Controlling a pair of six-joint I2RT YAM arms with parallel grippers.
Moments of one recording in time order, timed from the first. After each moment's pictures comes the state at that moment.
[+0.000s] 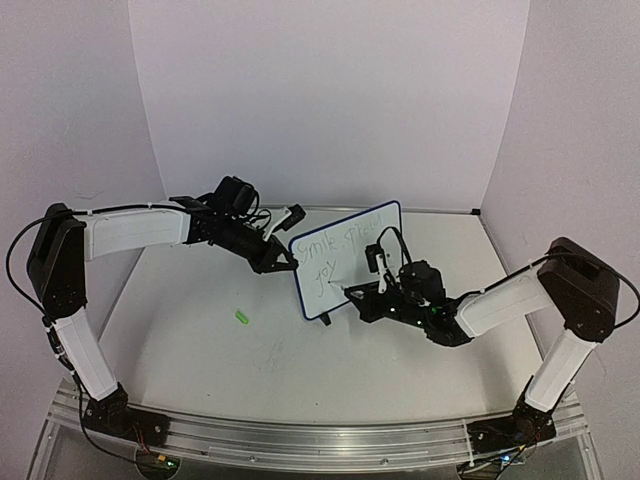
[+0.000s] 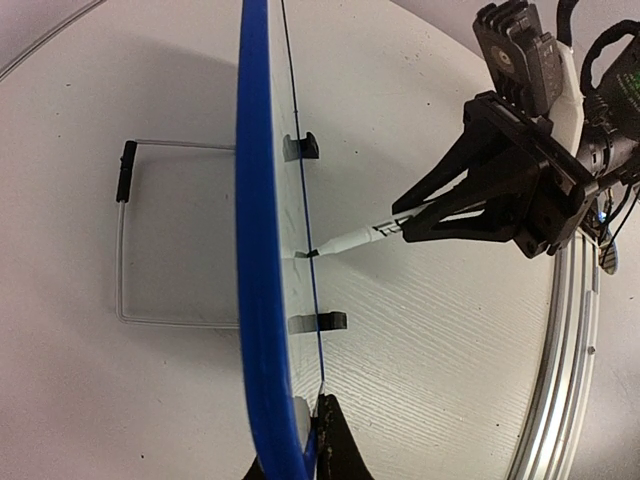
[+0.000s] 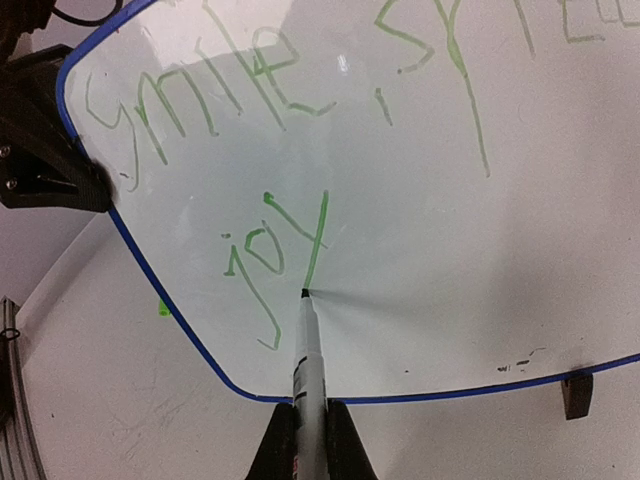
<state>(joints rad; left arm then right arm) -0.66 1.76 1.34 -0.40 0.54 0.18 0.81 1.72 0.67 0.70 -0.03 0.39</state>
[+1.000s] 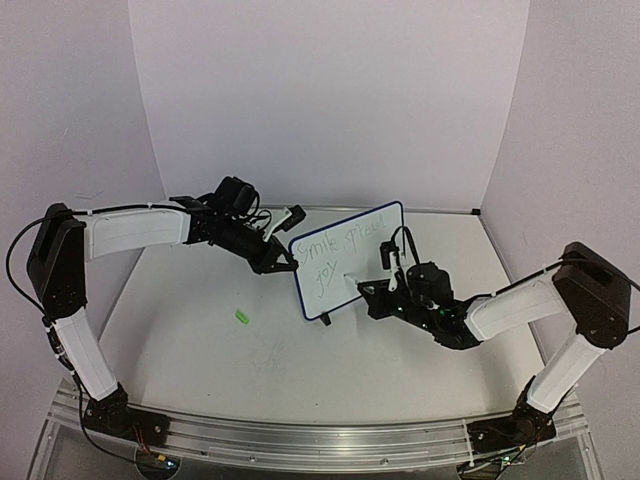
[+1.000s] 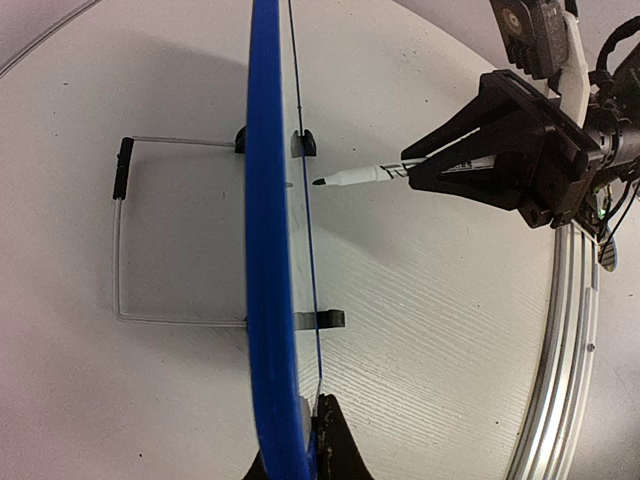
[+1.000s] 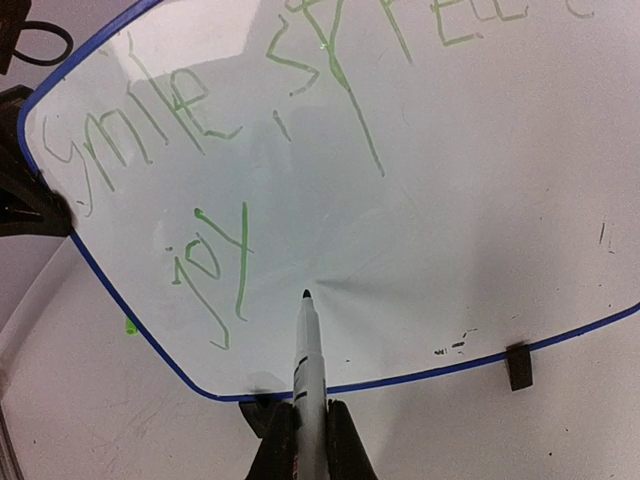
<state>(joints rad) -0.66 1.76 1.34 -0.41 0.54 0.18 0.83 1.64 0.62 0.67 0.13 0.42</state>
